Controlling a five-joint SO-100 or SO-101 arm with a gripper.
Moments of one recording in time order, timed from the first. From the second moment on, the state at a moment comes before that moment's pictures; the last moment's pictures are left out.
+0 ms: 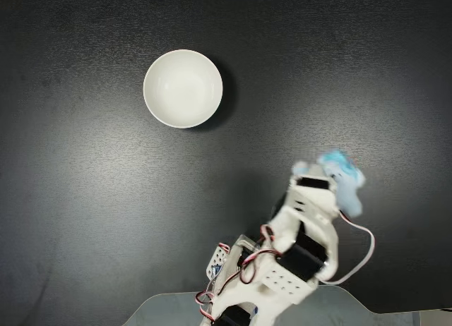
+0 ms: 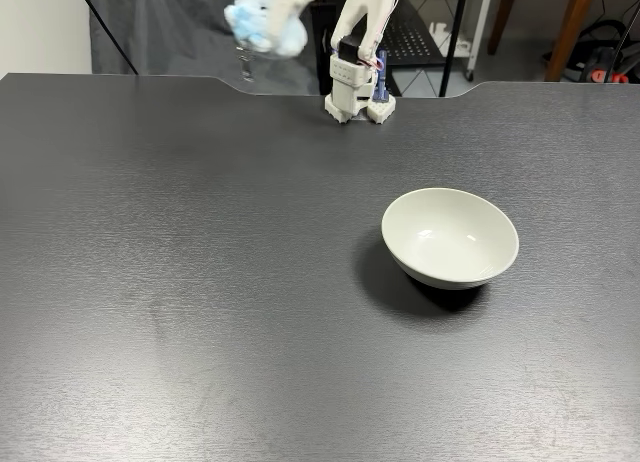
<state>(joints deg) 32.6 127.6 93.4 92.5 -28.8</state>
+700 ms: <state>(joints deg) -23.9 119.4 89.2 82.4 -24.1</state>
